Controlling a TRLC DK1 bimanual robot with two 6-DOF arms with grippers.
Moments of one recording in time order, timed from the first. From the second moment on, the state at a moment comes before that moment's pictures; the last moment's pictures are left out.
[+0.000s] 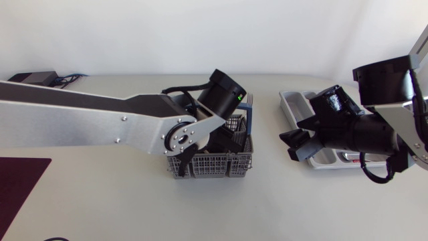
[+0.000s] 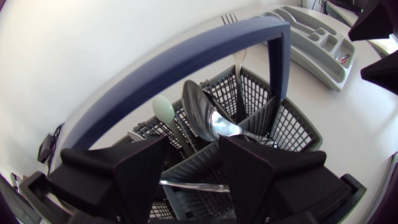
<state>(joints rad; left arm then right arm) -0.87 1.80 1.20 -0.23 -0.53 -0.06 0.31 1.10 0.73 -0.34 -0.09 -0.27</state>
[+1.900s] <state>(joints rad) -0.93 1.75 1.07 0.07 -0.51 -0.05 0.31 1.10 0.70 -0.34 -0.09 -0.27</state>
